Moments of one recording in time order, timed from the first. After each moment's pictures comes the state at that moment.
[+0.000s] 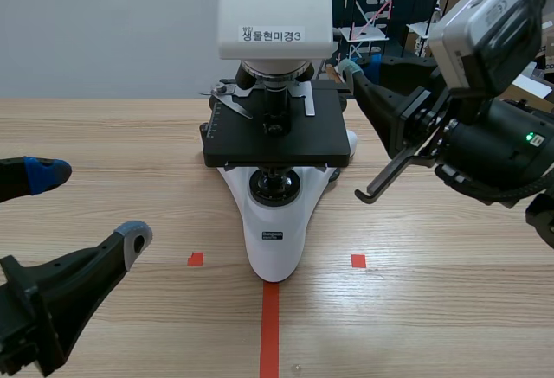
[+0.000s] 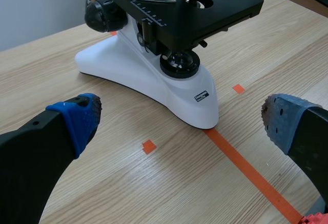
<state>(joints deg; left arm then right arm) 47.9 -32.4 -8.6 119.5 -21.6 -26.9 -9.3 -9.8 30.6 -12.9 99.4 -0.6 19.1 27.3</state>
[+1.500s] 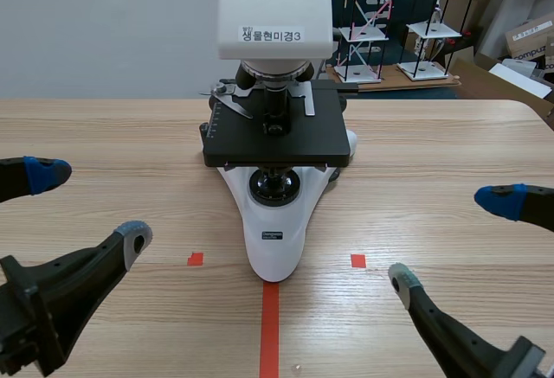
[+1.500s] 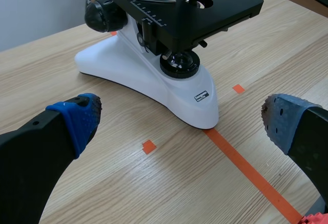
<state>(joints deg) 47.9 -32.4 -8.6 119.5 -21.6 -26.9 -9.3 -55.2 37.7 5.6 113.3 9.4 18.9 29.7</state>
